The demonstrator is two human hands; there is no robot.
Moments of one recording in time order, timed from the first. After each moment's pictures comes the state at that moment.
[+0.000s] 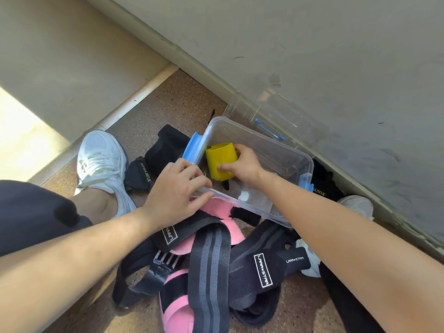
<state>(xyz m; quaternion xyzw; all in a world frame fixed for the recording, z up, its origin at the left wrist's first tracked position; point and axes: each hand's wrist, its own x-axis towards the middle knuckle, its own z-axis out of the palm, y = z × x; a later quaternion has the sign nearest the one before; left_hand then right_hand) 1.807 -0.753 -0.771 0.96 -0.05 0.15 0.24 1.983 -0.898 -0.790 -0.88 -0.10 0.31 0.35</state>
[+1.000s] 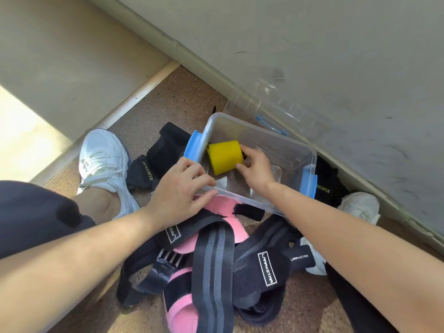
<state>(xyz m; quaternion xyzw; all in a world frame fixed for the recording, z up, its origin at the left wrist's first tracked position) 1.807 -0.755 -0.777 0.95 -0.05 0.15 0.27 1.973 -0.928 -0.799 -0.89 -0.18 0.22 0.35</state>
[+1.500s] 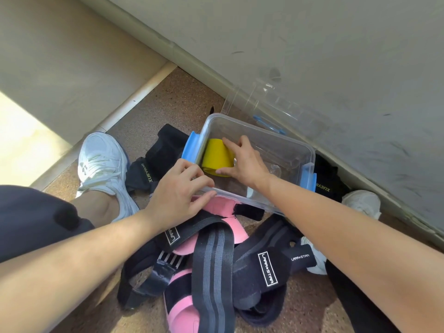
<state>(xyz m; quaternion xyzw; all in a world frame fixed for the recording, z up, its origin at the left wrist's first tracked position) 1.807 -0.757 -0.779 0.95 -0.04 0.16 0.26 1.978 -0.907 -0.783 -0.91 -0.29 0.23 0.17</state>
